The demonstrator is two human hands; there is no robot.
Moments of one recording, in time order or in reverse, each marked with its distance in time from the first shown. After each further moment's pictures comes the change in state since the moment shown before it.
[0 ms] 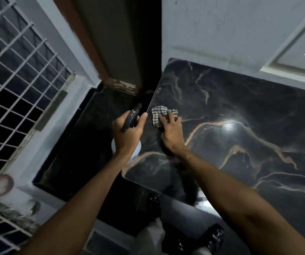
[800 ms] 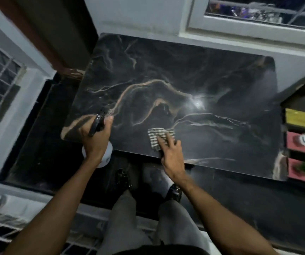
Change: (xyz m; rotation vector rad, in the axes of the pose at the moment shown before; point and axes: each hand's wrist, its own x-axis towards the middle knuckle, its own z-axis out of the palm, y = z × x) left_hand -0.210 0.115 0.038 0.060 -0.087 -0.026; right_hand -0.343 0.167 -0.052 0.033 0.017 0.191
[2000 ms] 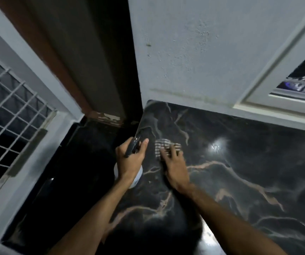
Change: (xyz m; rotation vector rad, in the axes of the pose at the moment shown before) left_hand 0.283 -0.083 0.036 -0.142 -0.015 0.022; right_hand 0.345 -0.157 0.031 -0.031 -0.059 -0.147
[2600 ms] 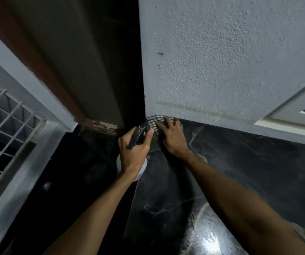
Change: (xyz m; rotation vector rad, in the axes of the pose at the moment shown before) left_hand 0.141 -0.042 0.037 -0.115 0.004 0.034; right_hand 0.233 -0.006 -0.024 -0.091 0.116 -0.011
